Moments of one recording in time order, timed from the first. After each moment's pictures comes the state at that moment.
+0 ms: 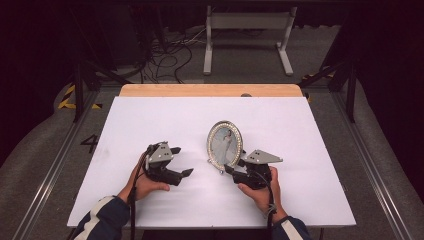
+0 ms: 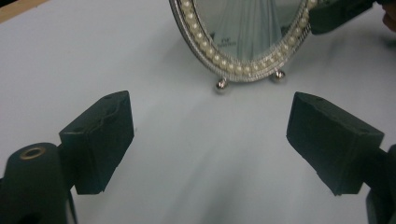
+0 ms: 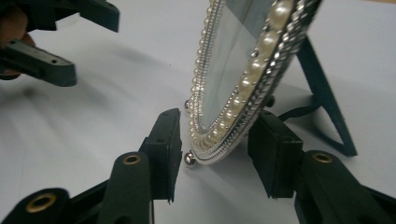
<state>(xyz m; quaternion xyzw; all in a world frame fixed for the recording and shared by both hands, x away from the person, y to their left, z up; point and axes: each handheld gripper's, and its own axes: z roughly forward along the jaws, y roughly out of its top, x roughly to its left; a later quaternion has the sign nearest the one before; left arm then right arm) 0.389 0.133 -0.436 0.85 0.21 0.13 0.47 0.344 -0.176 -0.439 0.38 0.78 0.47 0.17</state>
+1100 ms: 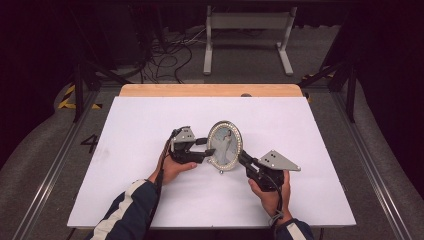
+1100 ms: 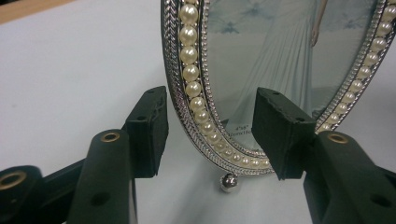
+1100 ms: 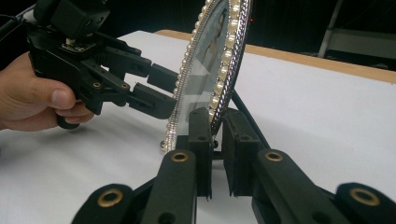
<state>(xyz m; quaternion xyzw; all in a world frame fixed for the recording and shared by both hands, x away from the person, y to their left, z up) 0.436 0.077 -0.447 0.83 0.23 0.08 0.50 0.322 -0.192 -0.411 0.38 0.73 0.51 0.26</state>
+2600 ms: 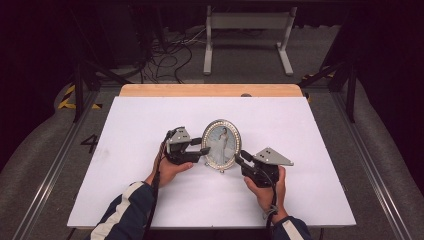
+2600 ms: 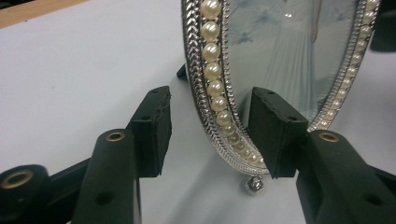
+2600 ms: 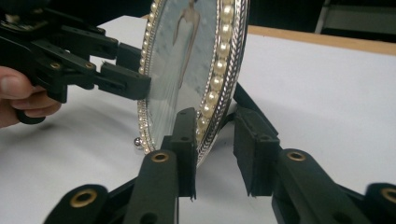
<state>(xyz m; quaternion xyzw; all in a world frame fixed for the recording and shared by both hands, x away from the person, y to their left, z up) 0.427 0.090 -0.442 0.82 0.25 0.10 0.50 0.338 -0.186 -0.424 0.42 0.73 0.49 0.25</state>
